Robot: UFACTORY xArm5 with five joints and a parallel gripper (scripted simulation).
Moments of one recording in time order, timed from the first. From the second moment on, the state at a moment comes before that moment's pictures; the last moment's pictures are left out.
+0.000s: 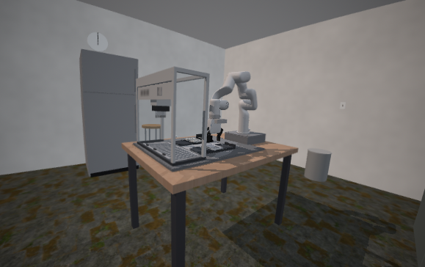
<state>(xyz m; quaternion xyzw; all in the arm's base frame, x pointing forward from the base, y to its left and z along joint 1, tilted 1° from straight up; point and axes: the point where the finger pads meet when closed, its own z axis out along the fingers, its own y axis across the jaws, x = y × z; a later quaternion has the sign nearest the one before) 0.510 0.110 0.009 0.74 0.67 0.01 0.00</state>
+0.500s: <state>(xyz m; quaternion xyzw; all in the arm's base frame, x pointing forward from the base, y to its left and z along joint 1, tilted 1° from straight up) 0.509 0.110 0.032 0.74 0.67 0.01 0.00</state>
